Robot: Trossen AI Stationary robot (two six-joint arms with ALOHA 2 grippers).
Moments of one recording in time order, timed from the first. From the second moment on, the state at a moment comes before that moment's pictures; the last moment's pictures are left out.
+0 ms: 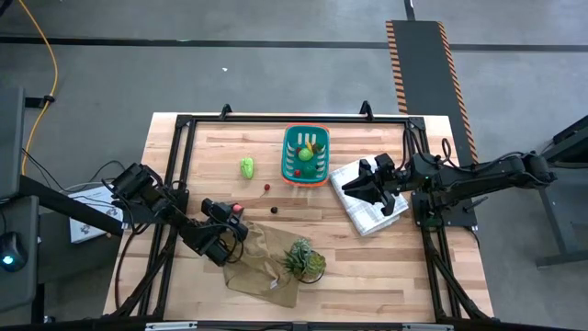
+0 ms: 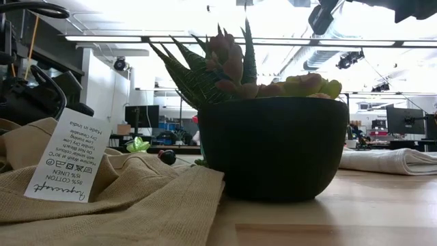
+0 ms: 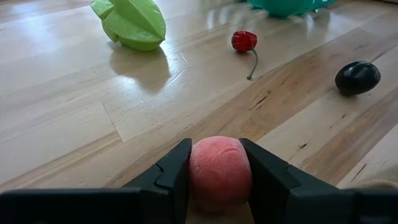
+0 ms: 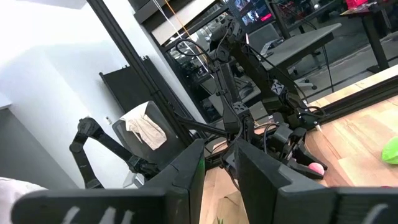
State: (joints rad) left arm -0.56 1.78 0.50 -0.34 -1.09 -1.68; right arm 0.04 0.87 0.51 0.49 -0.17 0.55
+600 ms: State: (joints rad) left arm -0.56 1.78 0.50 -0.34 -1.10 -1.68; right arm 0.04 0.87 0.51 0.49 -0.18 0.55
